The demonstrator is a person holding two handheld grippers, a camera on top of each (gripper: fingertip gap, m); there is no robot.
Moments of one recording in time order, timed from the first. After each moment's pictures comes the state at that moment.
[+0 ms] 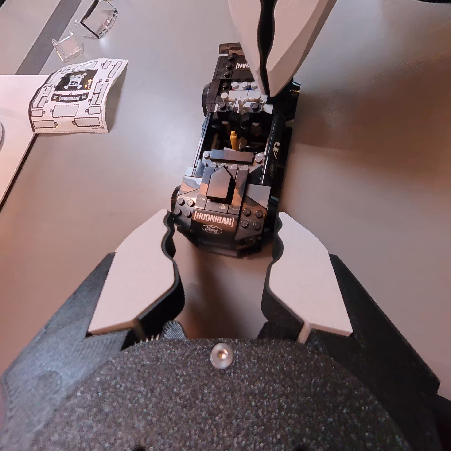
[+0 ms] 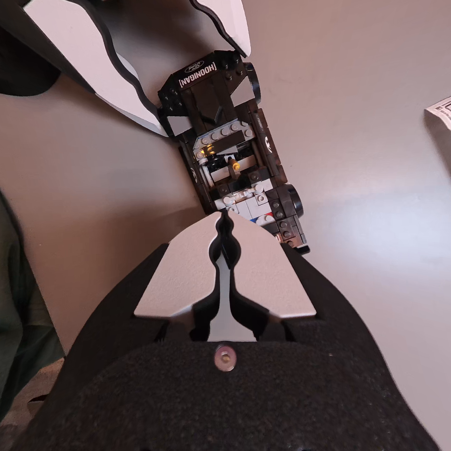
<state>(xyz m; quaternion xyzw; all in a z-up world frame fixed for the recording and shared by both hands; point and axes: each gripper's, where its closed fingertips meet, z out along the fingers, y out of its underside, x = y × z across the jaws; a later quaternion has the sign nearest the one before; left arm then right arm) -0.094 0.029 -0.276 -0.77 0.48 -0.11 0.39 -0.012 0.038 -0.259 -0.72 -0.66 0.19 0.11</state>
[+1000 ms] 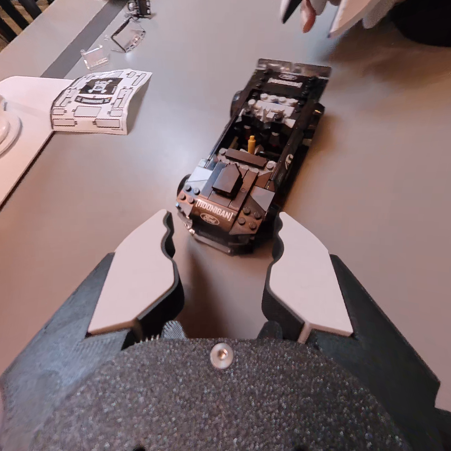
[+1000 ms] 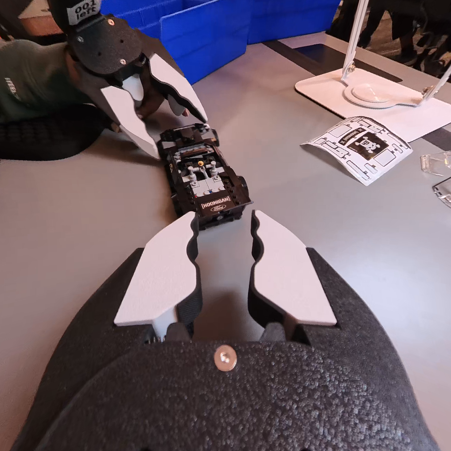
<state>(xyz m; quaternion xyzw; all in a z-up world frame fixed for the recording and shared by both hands) -0.099 0.040 -0.273 -0.77 0.45 -0.14 0.43 0.046 0.061 -0.237 -0.65 -0.52 0.35 0.42</state>
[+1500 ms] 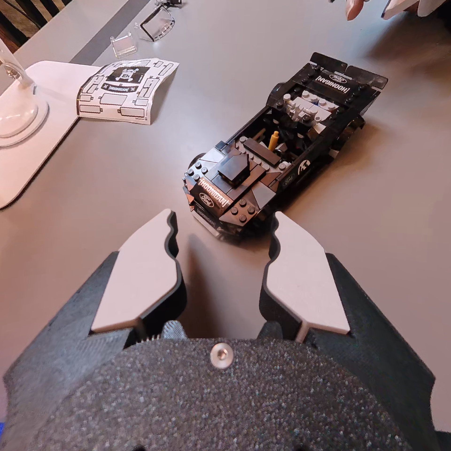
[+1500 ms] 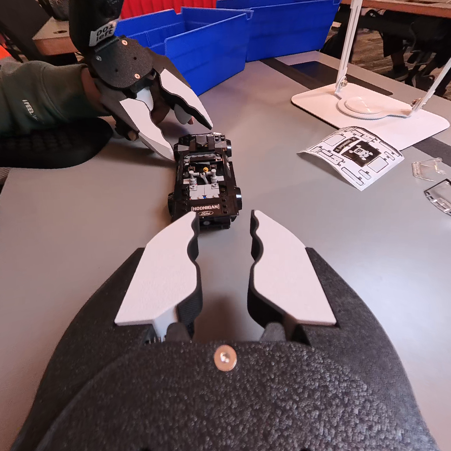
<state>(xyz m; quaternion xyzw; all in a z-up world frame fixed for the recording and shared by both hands) -0.110 0.052 -0.273 -0.79 0.41 -0.12 0.44 0.050 0.060 -0.230 -0.64 -0.51 0.37 0.43</state>
